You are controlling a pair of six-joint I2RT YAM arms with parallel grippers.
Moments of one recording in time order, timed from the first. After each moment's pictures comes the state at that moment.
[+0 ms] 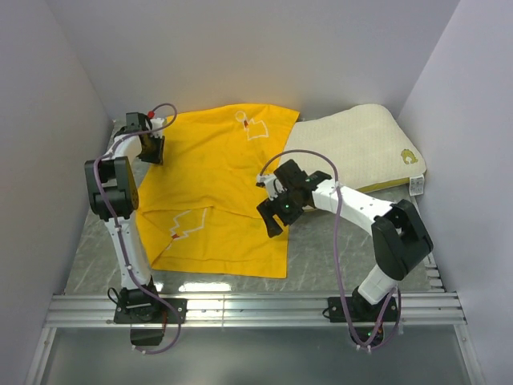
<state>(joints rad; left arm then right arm) 0.15 2.26 1.78 -0.52 0.18 0.26 0.64 1.62 1.14 -0.69 -0.34 -0.07</state>
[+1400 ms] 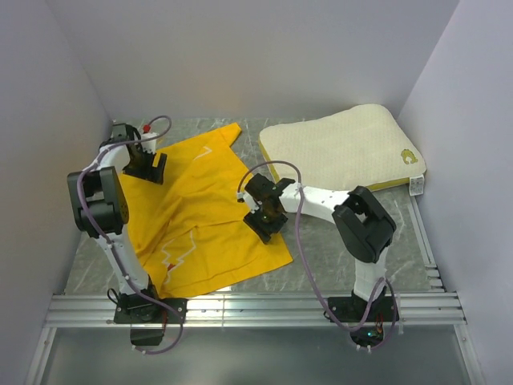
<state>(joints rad) 0.21 1.98 1.47 -0.62 0.25 0.45 0.80 1.88 1.24 -0.71 -0.13 -0.03</state>
